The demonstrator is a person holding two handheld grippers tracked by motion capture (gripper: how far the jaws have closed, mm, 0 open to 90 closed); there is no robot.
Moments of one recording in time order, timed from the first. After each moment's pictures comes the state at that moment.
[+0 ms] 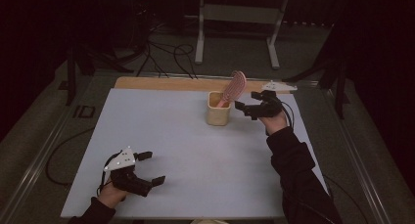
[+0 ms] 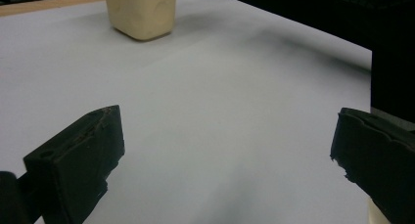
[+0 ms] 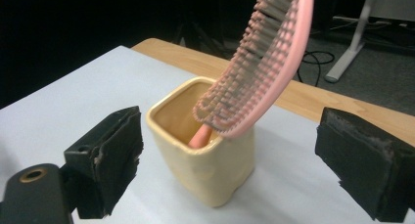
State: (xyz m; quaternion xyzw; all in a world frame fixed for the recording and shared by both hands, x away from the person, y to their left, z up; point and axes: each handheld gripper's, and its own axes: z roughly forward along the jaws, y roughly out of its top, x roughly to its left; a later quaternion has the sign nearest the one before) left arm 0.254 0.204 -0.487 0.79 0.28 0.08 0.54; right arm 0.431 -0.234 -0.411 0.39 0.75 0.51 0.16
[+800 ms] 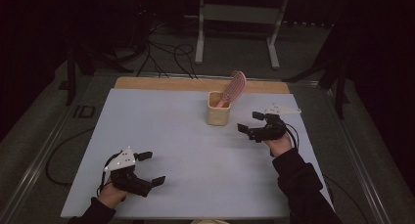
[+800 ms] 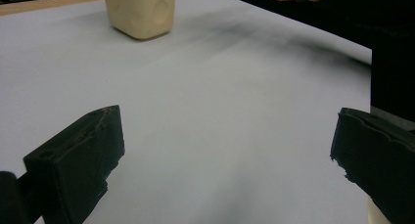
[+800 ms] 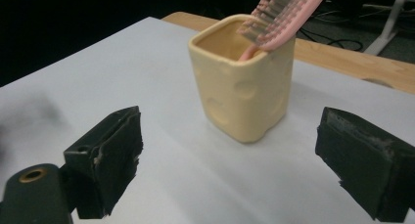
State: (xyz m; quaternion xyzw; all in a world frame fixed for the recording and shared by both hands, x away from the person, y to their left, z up) left arm 0.253 0.204 -0.487 0.79 0.28 0.08 0.54; right arm 0.381 -0.248 -0.447 0.36 0.76 0.52 0.13
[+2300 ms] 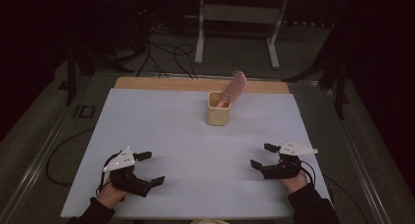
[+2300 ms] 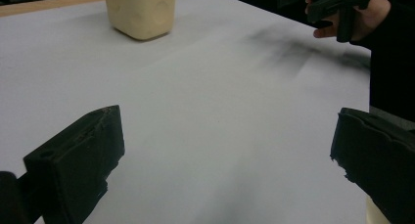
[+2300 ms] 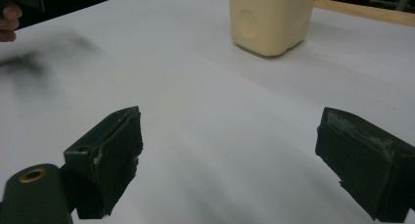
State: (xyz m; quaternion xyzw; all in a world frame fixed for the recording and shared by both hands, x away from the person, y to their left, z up) left arm 0.253 0.205 -0.487 0.79 0.28 0.08 0.54; right arm 0.288 -0.287 -0.491 0.34 0.78 0.51 0.14
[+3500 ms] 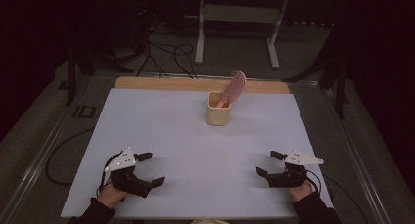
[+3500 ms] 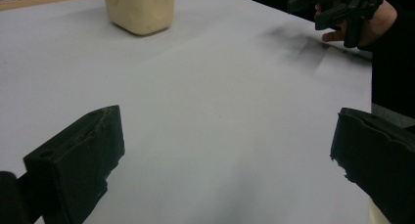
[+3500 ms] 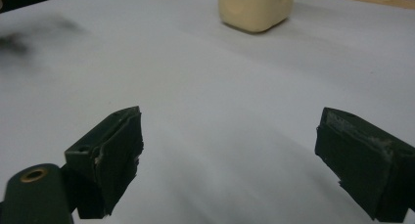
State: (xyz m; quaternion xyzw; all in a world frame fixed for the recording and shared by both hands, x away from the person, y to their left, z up) left arm 0.253 0.204 -0.490 0.80 0.28 0.08 0.53; right arm 0.269 -0.303 -0.509 0.35 0.78 0.50 0.16
